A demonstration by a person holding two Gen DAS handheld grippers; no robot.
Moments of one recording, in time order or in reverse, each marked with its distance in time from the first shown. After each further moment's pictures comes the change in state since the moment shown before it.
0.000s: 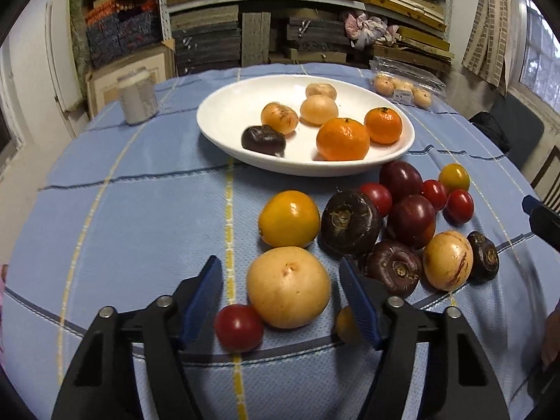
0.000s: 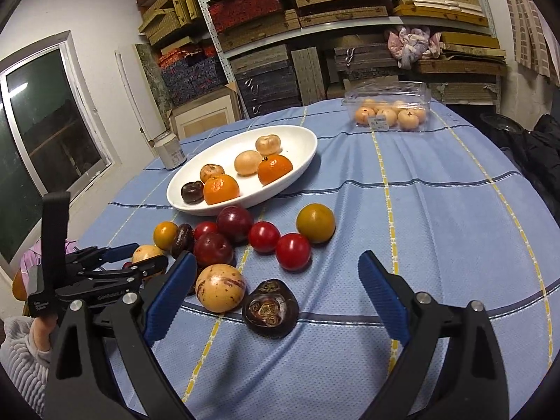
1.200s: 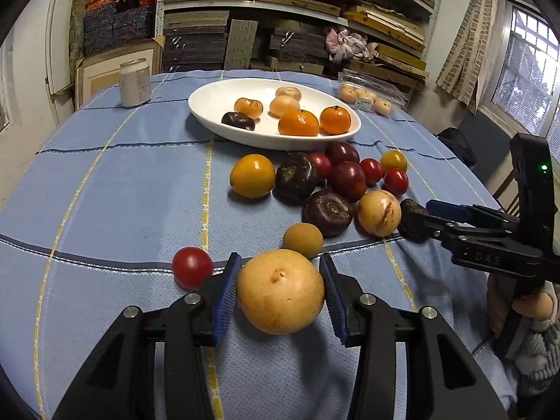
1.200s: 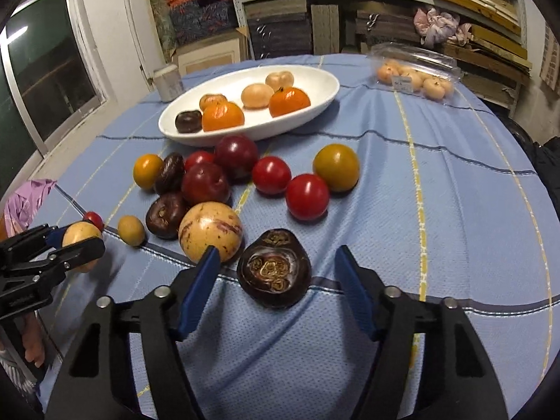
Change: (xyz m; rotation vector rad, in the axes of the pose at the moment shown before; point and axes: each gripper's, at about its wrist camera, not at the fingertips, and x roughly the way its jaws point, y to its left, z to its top) left arm -0.055 -0.012 -0.050 -0.042 -0.055 -0.130; right arm 0.041 0.018 -0.017 -0.141 0.222 -0.051
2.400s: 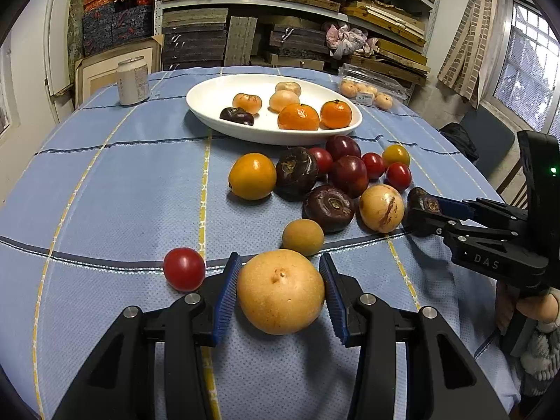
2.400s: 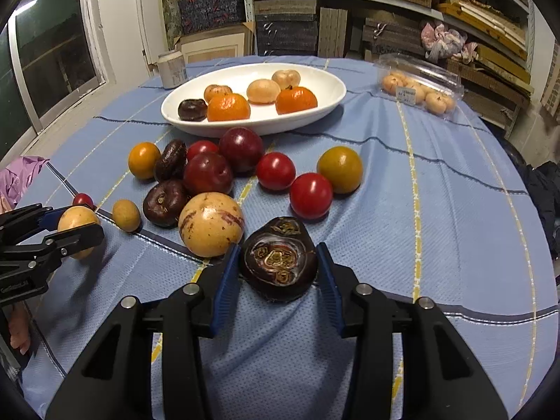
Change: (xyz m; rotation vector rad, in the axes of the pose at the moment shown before) left arm 0.004 -0.003 0.000 0.007 0.011 0.012; right arm -0.006 0.009 -0.003 -0.082 -0.014 -0.055
